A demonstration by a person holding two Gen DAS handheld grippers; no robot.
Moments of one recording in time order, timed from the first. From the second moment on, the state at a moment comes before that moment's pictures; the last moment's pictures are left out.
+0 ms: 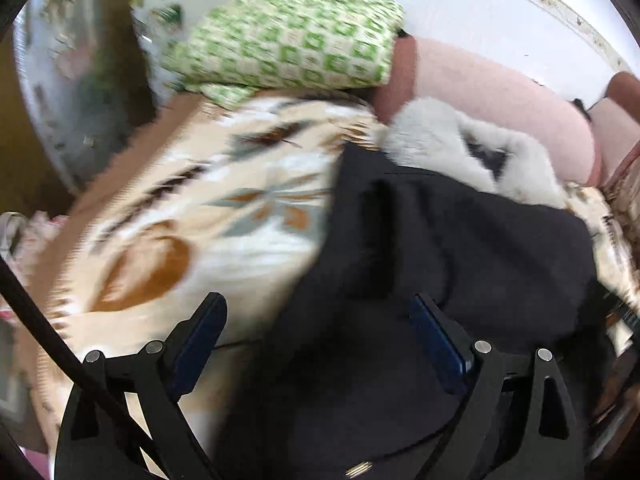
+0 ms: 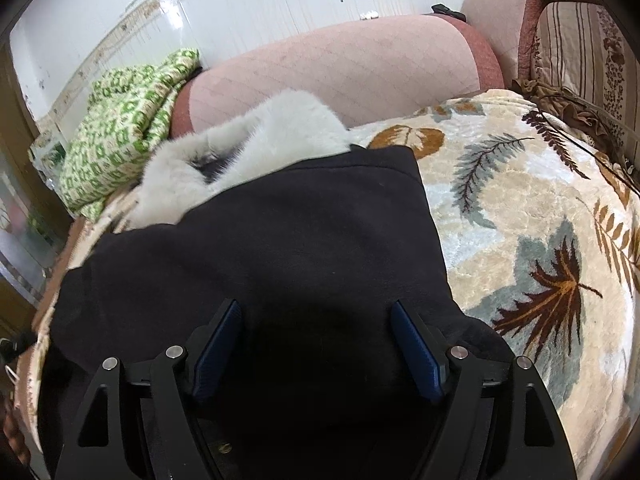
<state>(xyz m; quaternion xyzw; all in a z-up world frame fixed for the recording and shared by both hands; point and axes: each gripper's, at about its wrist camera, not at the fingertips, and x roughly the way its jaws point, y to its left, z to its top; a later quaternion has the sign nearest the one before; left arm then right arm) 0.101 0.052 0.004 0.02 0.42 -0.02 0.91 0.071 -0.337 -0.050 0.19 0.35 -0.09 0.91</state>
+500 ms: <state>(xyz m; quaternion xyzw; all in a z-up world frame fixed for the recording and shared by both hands) 0.032 0.134 0.005 0.00 0.43 -0.03 0.90 -0.004 -0.336 -0.024 0.25 0.33 -0.09 0.91</state>
